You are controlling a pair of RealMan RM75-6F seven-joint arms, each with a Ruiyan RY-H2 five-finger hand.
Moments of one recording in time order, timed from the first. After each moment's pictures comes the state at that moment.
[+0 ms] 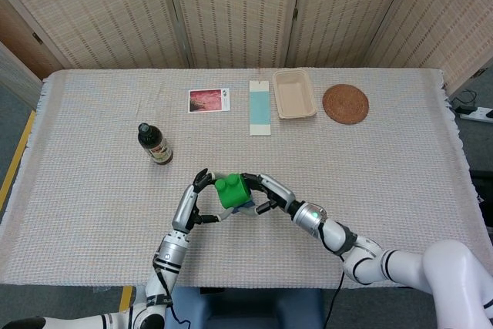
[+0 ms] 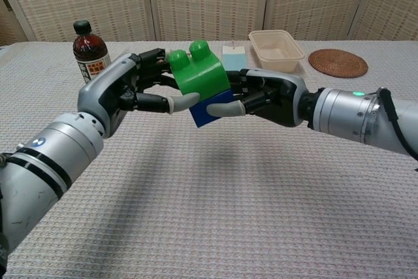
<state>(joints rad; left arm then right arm) -0.52 -1.95 -0.29 -1.48 1.31 1.22 -0.38 0.90 -1.66 0.04 -1.19 -1.54 0.89 1.41</state>
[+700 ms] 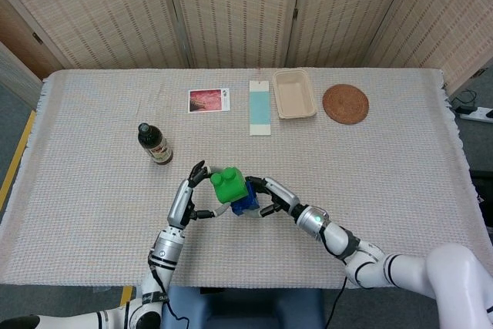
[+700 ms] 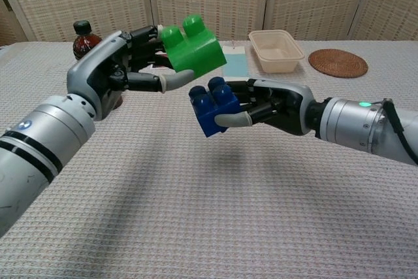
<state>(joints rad) -0.53 -1.91 -0.31 -1.50 1.36 1.26 -0.42 0.86 -1.66 0.03 -1.20 -1.52 0.87 1.31</state>
